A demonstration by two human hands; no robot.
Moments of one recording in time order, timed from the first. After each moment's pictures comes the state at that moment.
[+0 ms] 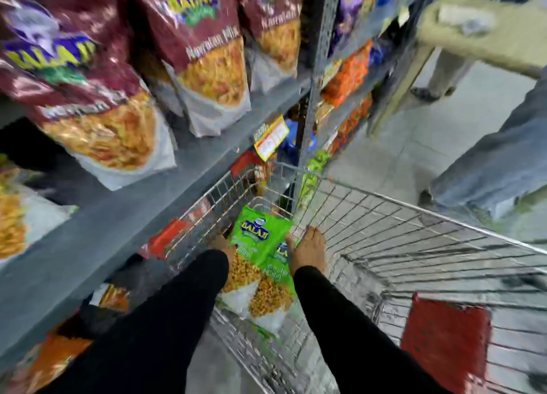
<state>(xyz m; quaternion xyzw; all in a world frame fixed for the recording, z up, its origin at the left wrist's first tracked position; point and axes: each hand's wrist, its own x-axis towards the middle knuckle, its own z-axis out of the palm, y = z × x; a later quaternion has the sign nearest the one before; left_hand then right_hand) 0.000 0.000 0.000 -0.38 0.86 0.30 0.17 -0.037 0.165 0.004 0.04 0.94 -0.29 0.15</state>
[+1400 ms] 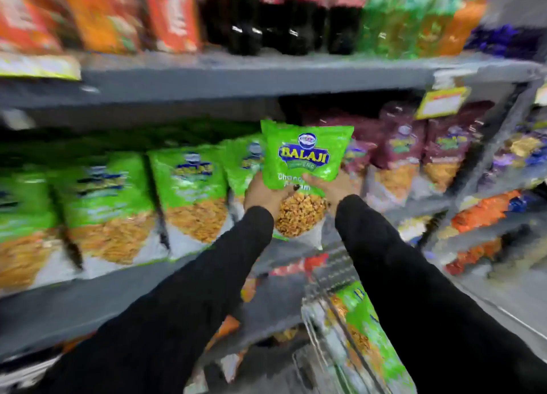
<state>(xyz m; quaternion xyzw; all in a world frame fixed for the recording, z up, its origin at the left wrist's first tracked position) 0.199 -0.110 0.304 -0.43 0.70 0.43 -0.36 0.085 -0.035 0.320 -0.32 0.67 -0.63 0.21</state>
